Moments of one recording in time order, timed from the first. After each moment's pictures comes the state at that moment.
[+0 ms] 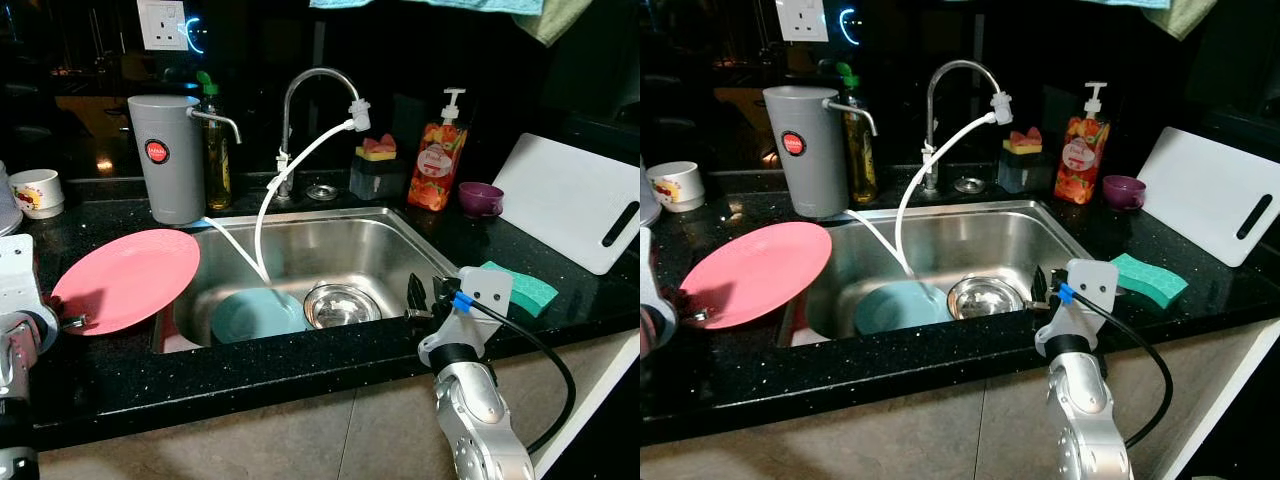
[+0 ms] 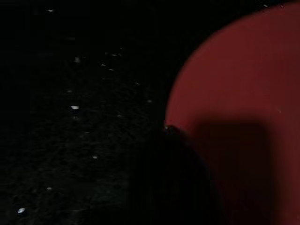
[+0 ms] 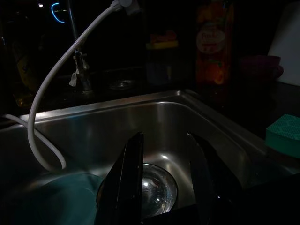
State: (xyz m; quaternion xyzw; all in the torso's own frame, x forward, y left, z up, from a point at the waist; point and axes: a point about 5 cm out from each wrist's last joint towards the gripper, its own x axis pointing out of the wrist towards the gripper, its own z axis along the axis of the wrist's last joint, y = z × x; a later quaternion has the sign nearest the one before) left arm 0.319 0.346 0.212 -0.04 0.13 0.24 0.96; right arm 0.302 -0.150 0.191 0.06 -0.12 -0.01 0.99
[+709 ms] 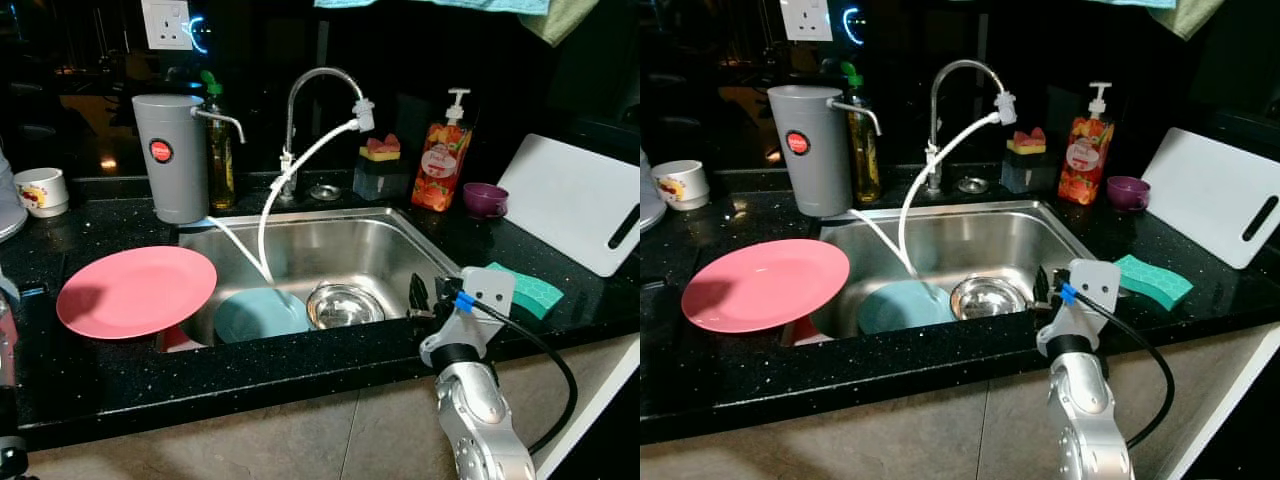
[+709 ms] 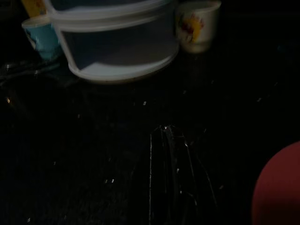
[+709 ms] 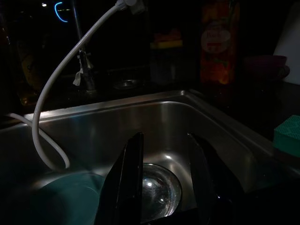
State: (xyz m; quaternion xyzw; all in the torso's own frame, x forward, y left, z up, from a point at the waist) left arm 0.312 0.361 0.260 0.05 0.00 0.35 0.93; right arm 0.302 -0.150 0.191 0.06 -0.12 -0.01 0.99
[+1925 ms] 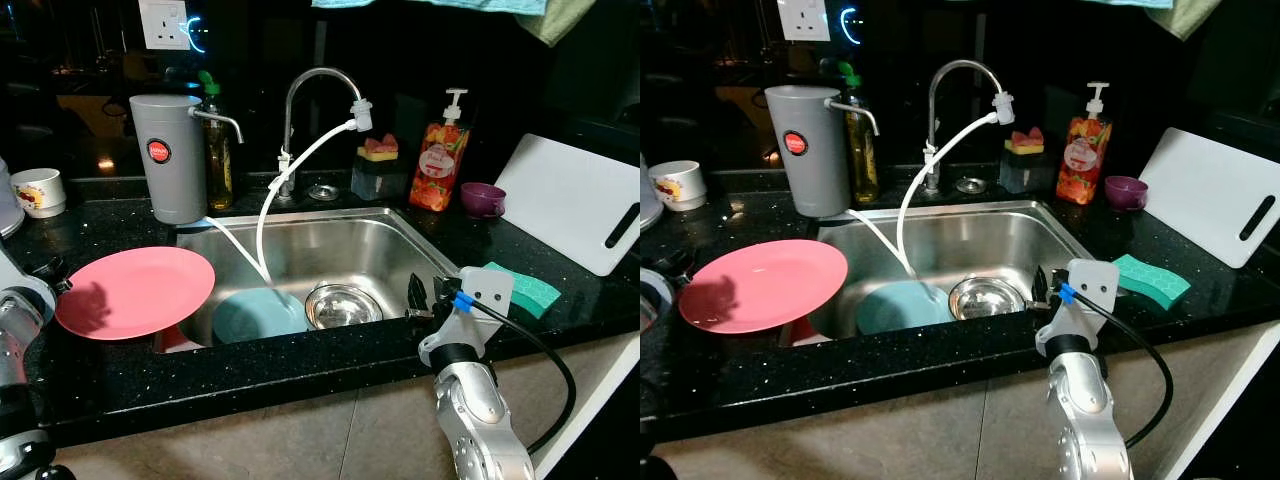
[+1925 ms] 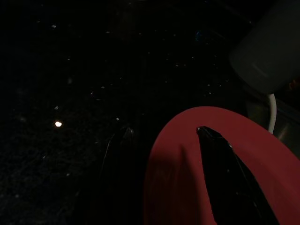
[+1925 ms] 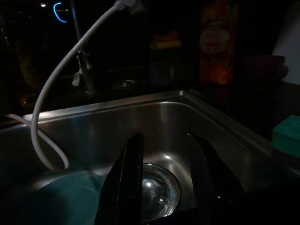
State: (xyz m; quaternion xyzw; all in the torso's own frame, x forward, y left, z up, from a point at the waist) left arm 0.319 0.340 0.239 -0.21 0.02 0.24 0.95; right arm 0.302 -0.149 0.191 0.07 -0.12 0.00 0.99
